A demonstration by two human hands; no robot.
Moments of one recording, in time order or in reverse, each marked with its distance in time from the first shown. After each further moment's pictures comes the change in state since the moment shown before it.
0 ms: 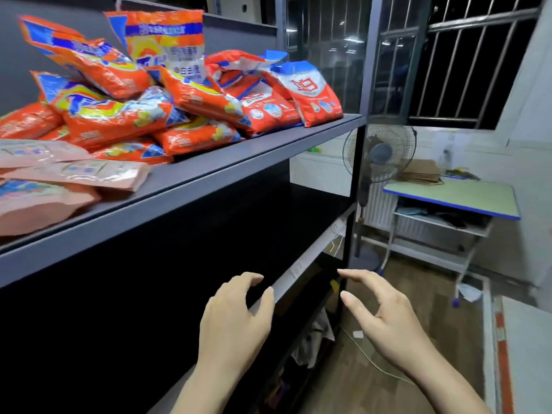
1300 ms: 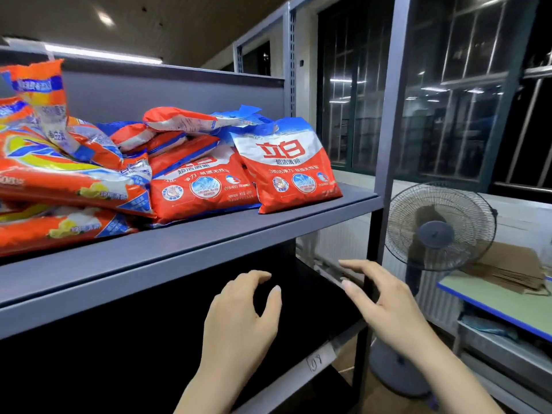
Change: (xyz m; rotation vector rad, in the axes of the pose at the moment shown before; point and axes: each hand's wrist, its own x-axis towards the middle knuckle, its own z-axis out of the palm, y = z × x) left_hand 0.290 0.146 0.215 0.122 0.299 -0.056; right_hand 0.395 0.182 -0.128 0.046 -0.113 -0.353
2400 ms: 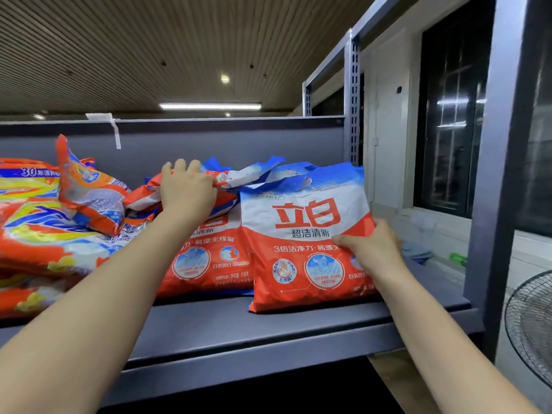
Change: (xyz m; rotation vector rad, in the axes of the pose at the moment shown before) left_hand 0.329 -0.015 -0.053 1.228 0.368 -0.111; right_hand 0.319 0.042 0.026 0.430 -0.015 0.309
